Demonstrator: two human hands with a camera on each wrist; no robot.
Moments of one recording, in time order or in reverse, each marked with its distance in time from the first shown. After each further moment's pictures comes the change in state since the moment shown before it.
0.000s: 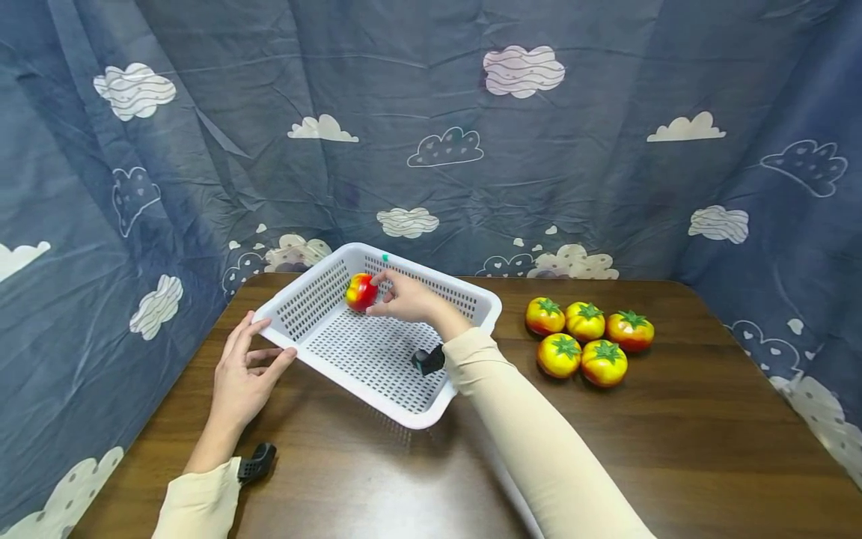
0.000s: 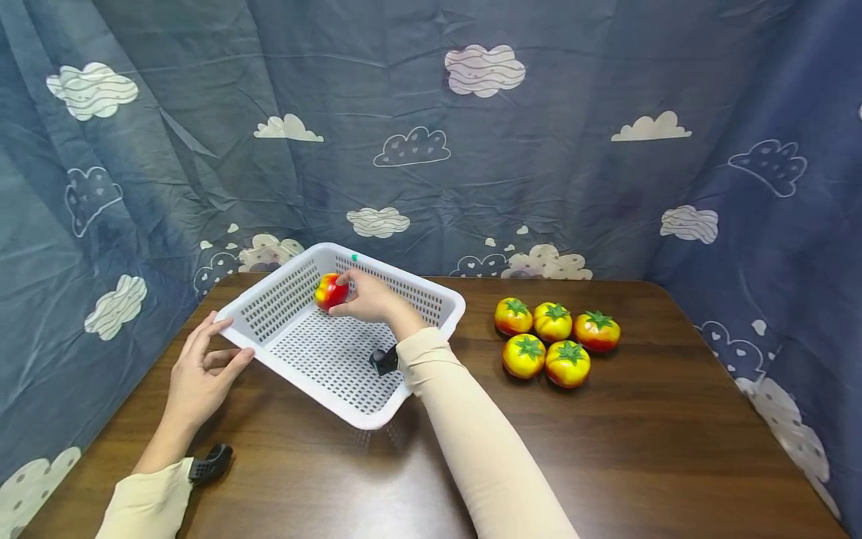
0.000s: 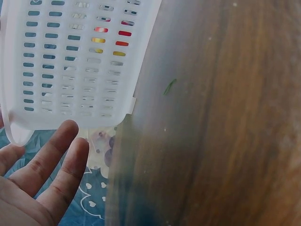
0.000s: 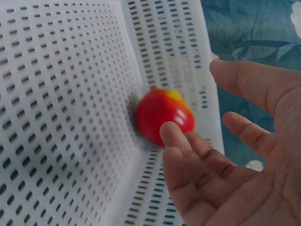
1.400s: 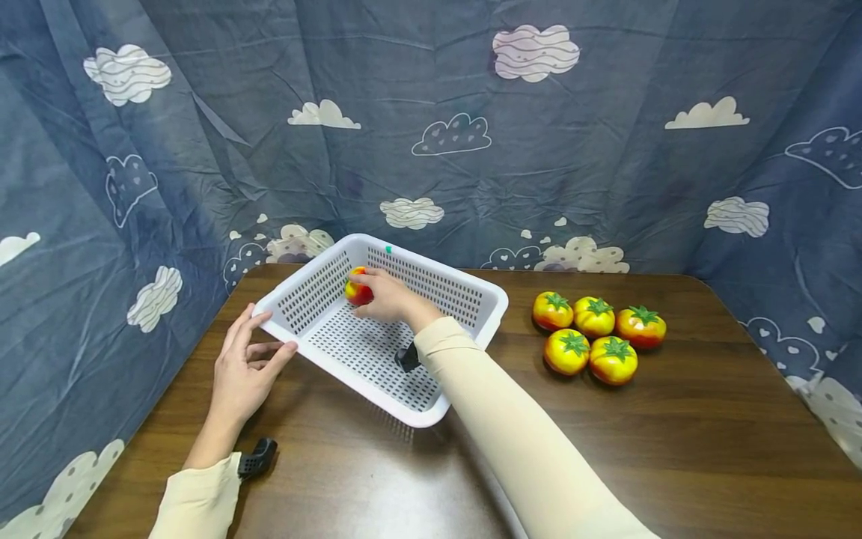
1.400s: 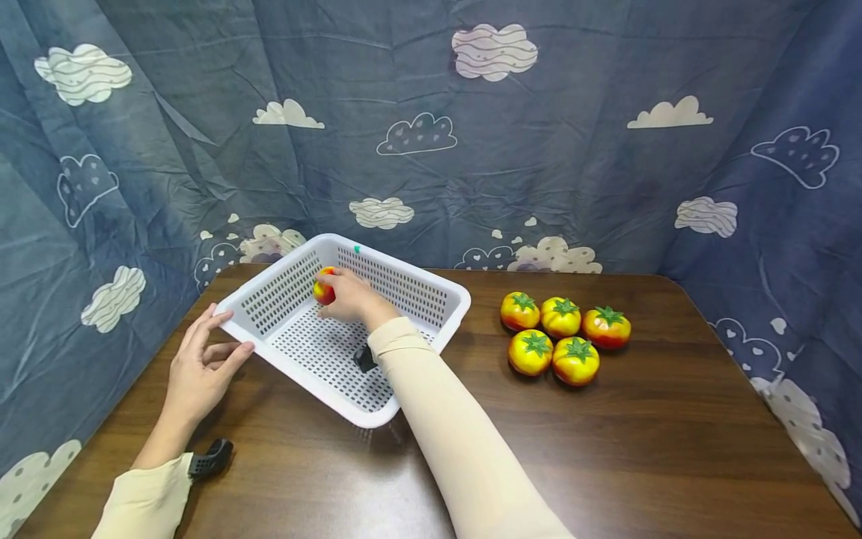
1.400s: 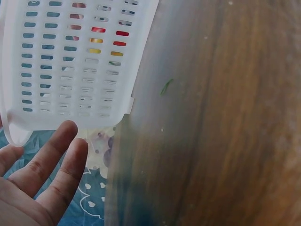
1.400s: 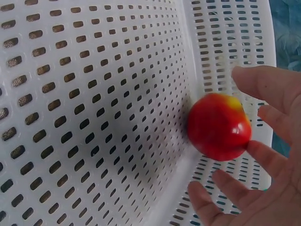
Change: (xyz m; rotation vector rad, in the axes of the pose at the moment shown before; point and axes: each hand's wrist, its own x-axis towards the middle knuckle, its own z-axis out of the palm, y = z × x) left_hand -0.001 0.003 0.000 0.031 0.004 -0.004; right_hand 0.034 -0.006 0.037 -0.256 -0.049 0.003
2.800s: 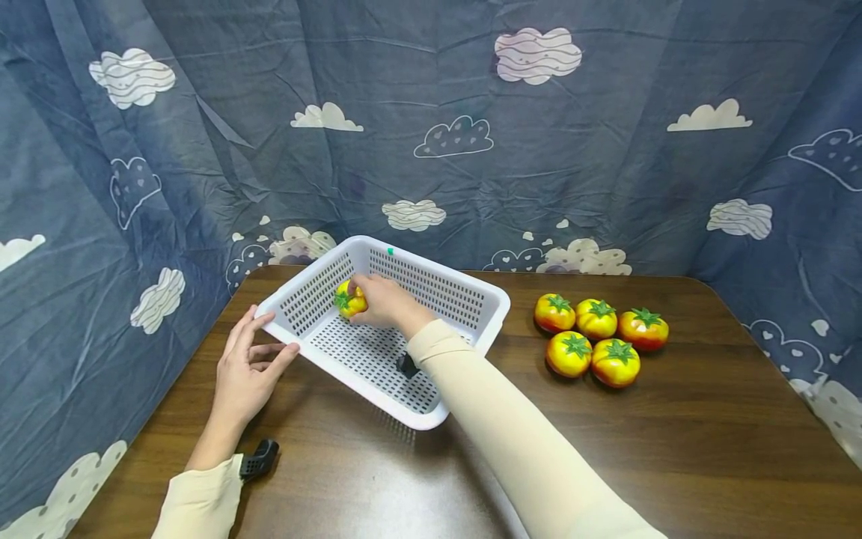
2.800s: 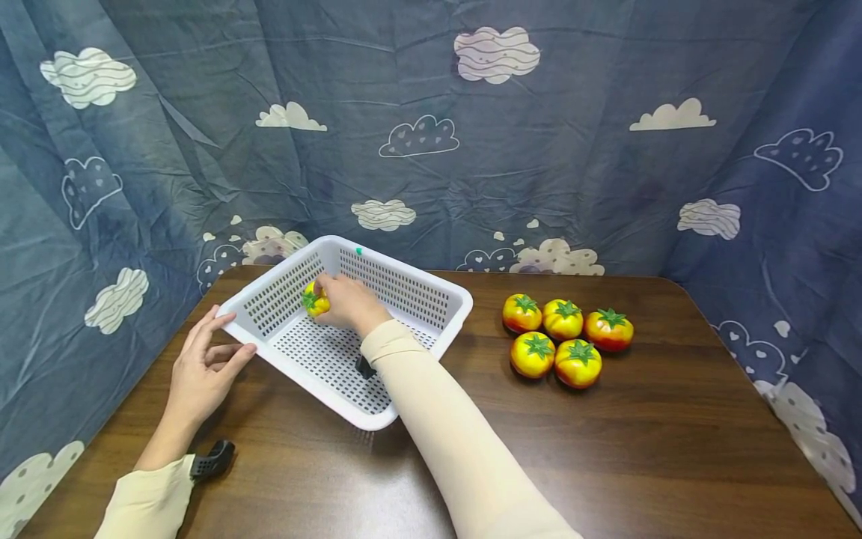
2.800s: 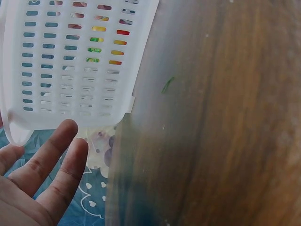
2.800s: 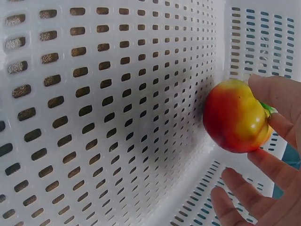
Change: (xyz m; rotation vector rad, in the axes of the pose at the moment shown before) left_hand 0.002 -0.003 0.001 0.003 -0.004 0.015; right_hand 0.004 -0.007 0.011 -0.188 0.076 -0.043
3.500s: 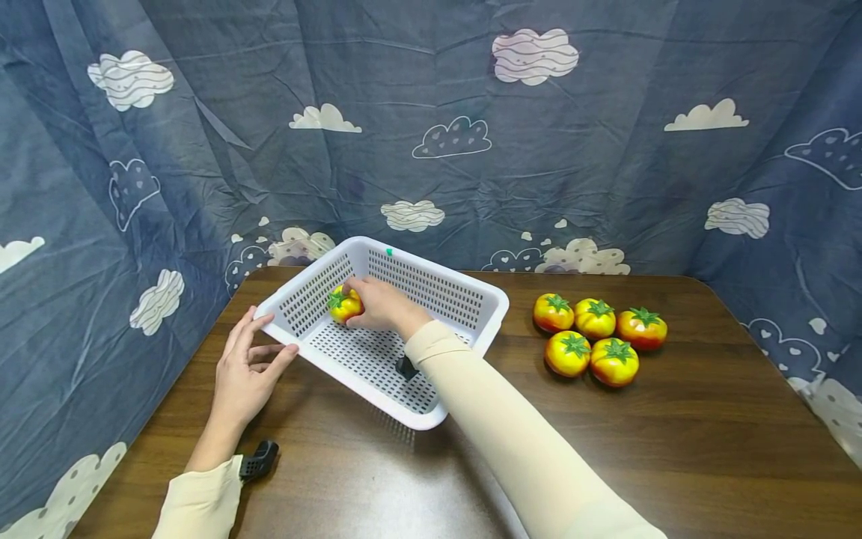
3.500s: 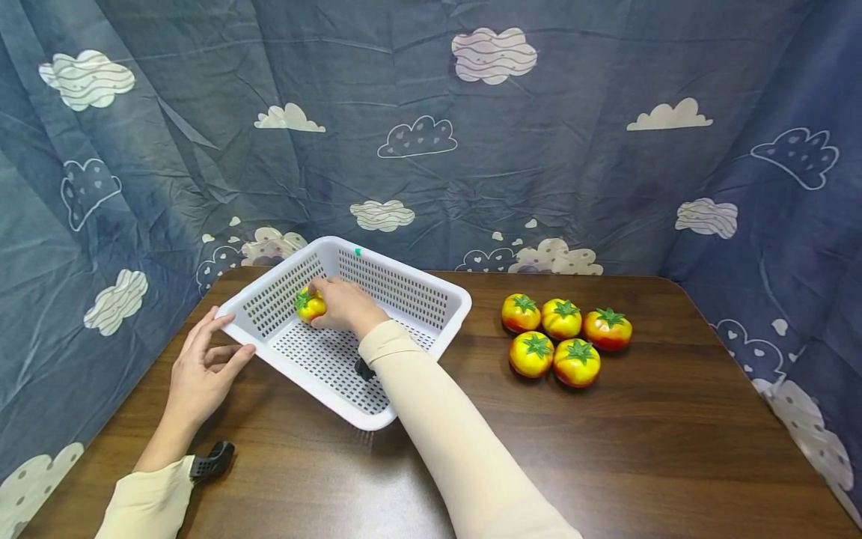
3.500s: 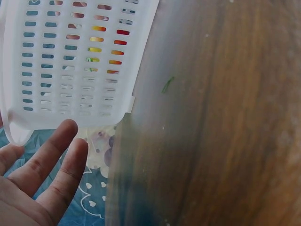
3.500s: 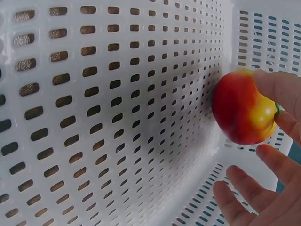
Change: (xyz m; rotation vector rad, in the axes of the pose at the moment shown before) left_hand -0.001 0.002 0.000 -0.010 0.003 0.000; right_hand 0.000 -0.002 0.001 0.005 -0.031 -0.062
